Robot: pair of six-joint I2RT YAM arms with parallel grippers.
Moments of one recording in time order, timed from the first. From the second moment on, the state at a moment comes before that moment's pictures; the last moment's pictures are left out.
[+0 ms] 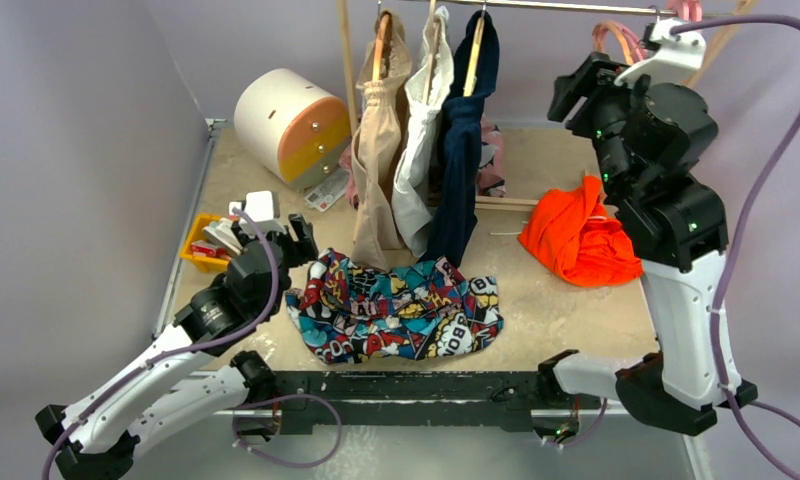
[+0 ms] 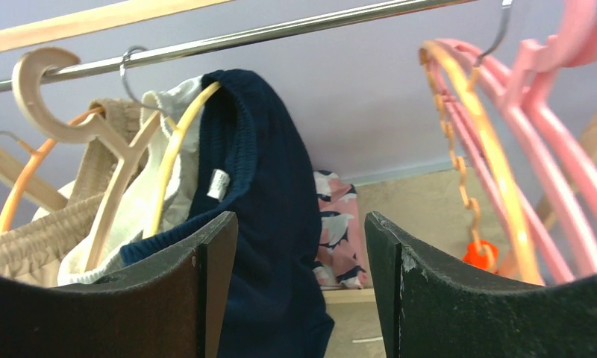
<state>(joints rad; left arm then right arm) -0.81 0.68 0.80 -0.41 -0.81 -0.38 0.44 1.25 2.01 -0.74 0.51 0.21</state>
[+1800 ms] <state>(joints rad) -0.81 0.70 0.80 -0.41 -0.73 -0.38 0.13 1.20 1.69 -0.68 0.54 0.21</state>
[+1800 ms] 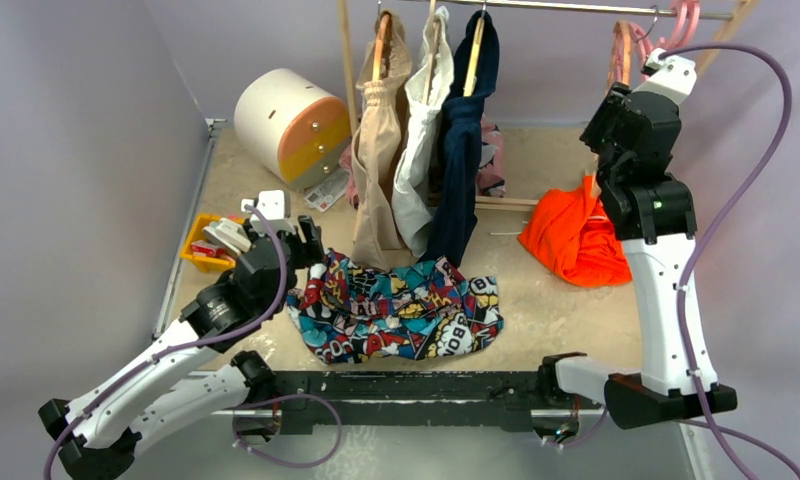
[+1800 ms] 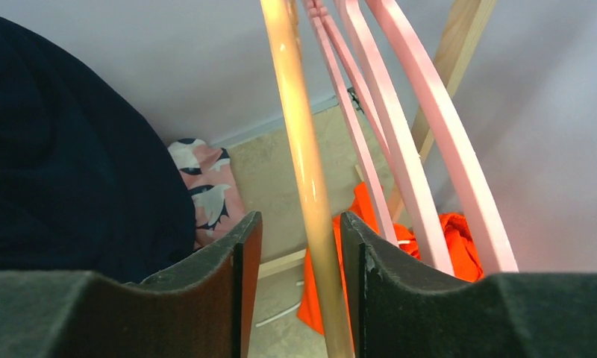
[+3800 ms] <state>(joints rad) -0.81 0.74 0.80 -0.41 -0.72 -0.38 0.14 1.14 1.58 -0.55 0.00 0.15</state>
